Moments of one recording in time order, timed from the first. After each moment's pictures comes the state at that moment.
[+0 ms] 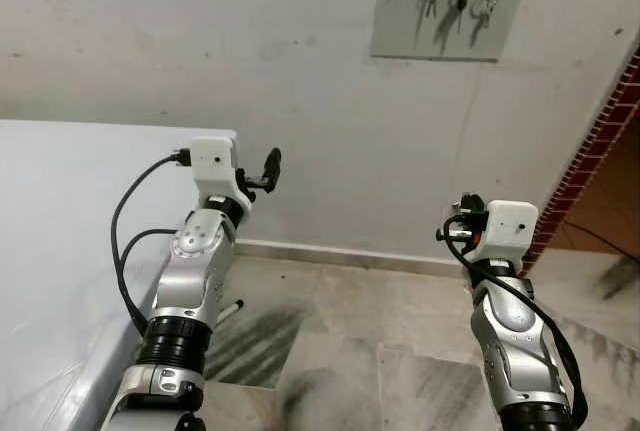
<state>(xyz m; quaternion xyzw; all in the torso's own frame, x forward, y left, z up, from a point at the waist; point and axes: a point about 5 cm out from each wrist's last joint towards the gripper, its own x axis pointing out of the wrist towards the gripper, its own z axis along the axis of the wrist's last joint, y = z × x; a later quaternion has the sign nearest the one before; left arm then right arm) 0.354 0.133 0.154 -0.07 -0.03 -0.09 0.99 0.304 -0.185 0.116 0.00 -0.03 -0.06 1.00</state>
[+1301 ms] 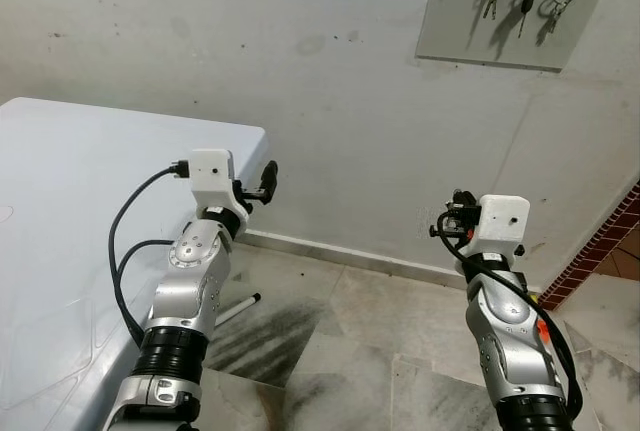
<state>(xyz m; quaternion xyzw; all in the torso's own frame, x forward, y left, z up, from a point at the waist) 0.349 0.137 0.145 -0.06 -0.01 -0.09 0.99 0.308 -0.177 0.118 -0.01 -0.03 -0.04 1.00</state>
